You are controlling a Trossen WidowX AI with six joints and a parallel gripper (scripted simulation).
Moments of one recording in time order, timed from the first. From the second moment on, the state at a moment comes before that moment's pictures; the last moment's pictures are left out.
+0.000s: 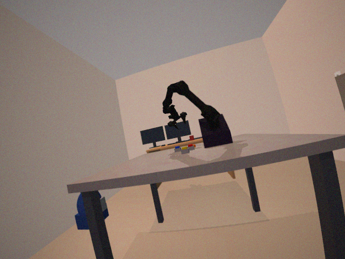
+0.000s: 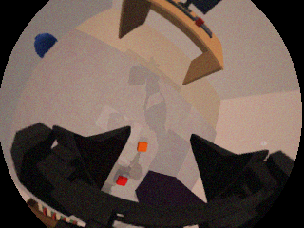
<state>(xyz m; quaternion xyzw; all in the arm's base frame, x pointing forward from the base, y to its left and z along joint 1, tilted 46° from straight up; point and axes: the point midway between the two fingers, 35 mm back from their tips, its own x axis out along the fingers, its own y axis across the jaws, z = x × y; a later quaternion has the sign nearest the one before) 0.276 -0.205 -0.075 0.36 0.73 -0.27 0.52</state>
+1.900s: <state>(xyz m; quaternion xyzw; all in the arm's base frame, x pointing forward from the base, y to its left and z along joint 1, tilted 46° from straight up) 0.309 -0.004 -0.077 0.24 0.64 0.30 0.66</state>
